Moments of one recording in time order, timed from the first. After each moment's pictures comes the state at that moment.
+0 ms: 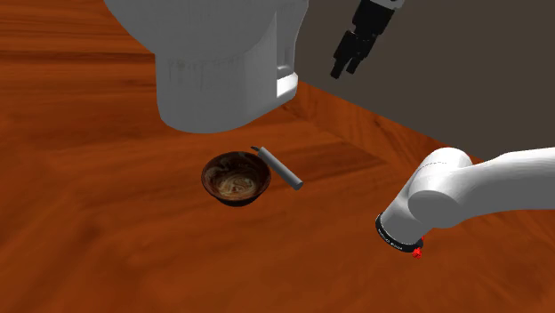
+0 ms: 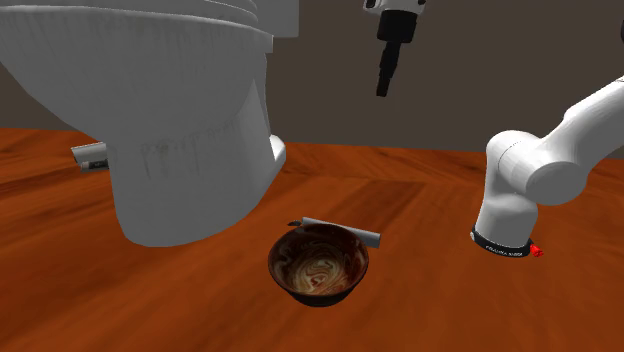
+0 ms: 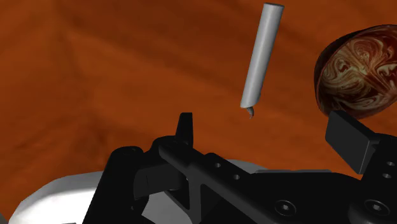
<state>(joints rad) 0.02 -0.79 -0.06 -2.30 0.03 1.64 -0.04</state>
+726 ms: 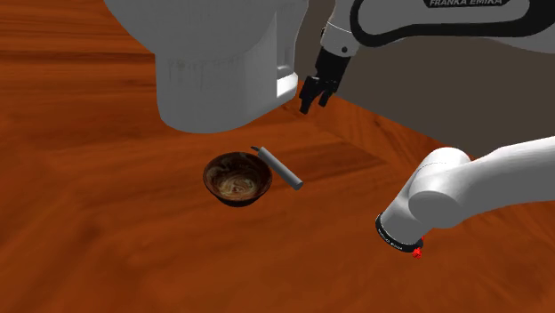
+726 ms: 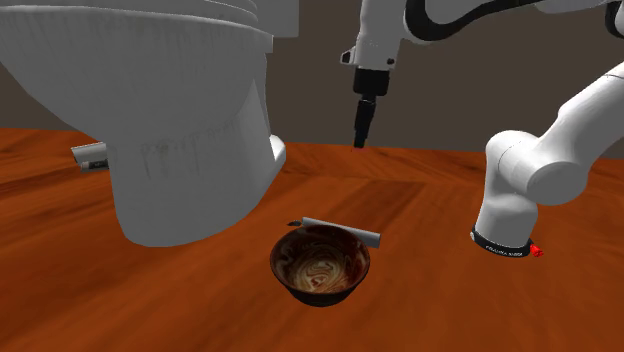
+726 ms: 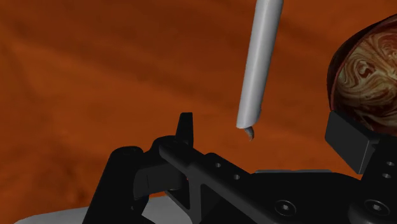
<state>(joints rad) 0.03 -0.68 0.02 -2.49 0.07 1.89 0.06</state>
